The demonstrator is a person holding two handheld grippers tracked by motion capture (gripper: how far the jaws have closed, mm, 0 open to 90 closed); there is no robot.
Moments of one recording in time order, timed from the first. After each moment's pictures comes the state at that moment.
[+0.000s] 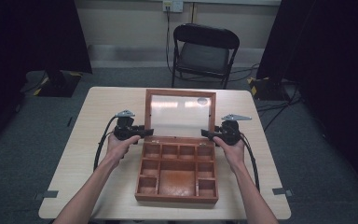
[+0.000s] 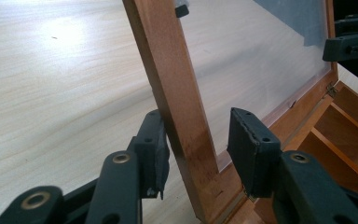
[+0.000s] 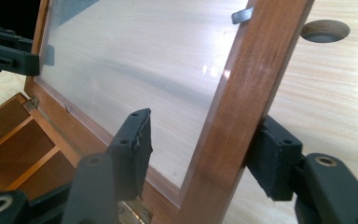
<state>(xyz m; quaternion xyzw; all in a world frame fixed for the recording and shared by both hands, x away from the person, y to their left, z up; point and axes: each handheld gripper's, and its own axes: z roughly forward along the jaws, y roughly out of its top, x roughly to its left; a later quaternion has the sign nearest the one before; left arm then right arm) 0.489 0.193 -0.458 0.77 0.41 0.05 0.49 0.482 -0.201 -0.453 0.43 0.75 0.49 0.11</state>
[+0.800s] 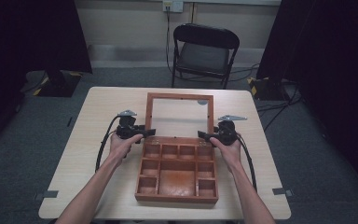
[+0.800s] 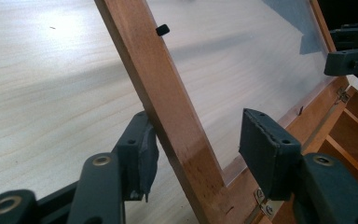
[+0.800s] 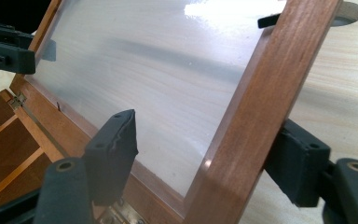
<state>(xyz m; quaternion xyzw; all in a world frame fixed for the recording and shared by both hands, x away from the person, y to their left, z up) 0.497 0.188 -0.466 0.76 0.43 0.05 0.49 0.489 -0.193 -0.465 0.44 0.75 0.47 0.10</state>
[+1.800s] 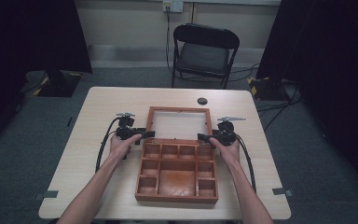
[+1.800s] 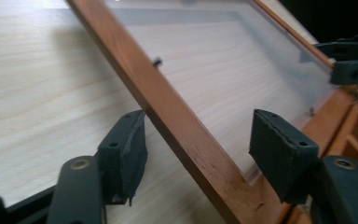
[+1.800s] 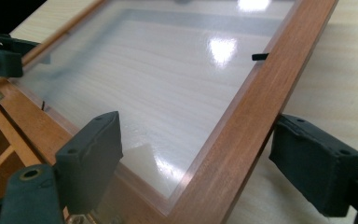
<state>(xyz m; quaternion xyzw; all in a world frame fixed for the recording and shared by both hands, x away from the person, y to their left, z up) 0.507 0.196 -0.485 0.75 0.46 0.01 0.47 0.498 -0.197 -0.481 0.49 0.75 0.45 0.06</state>
